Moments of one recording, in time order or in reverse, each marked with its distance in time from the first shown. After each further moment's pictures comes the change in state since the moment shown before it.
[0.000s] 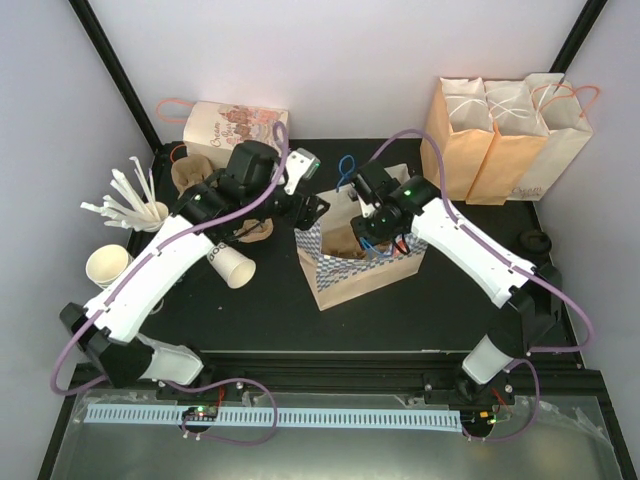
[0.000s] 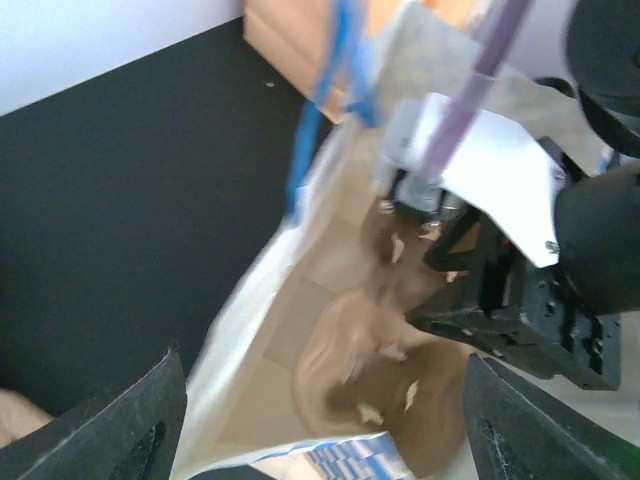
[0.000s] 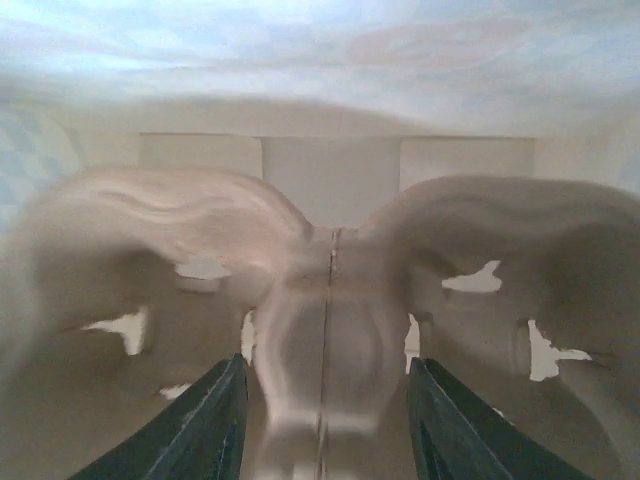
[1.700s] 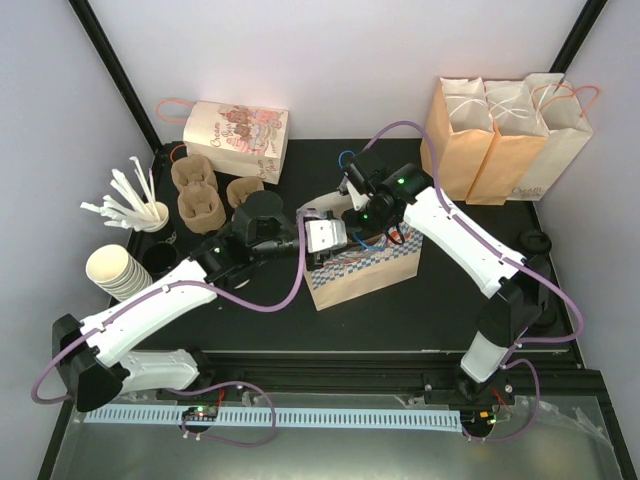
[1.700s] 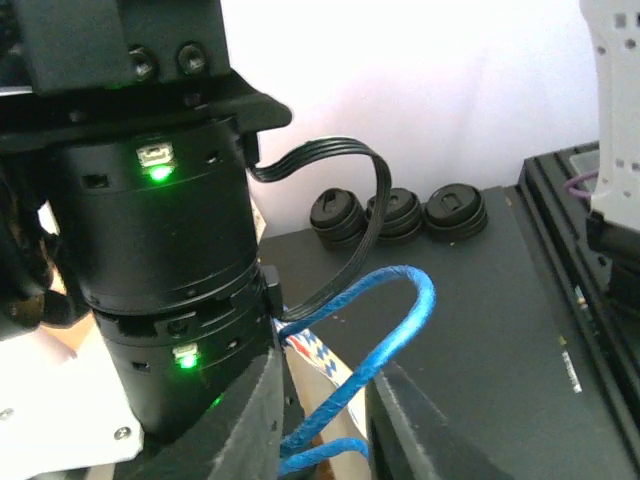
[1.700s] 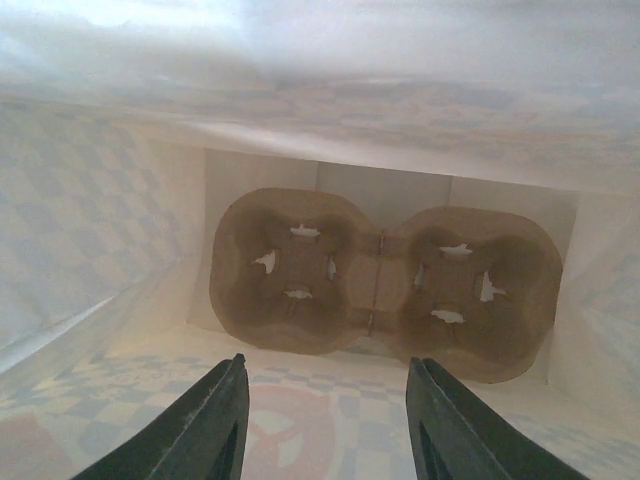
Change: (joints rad) left arm -0.186 -0.157 -0.443 0.704 0.343 0.560; right arm 0.000 0.092 0.165 -0.074 -0.097 -0.034
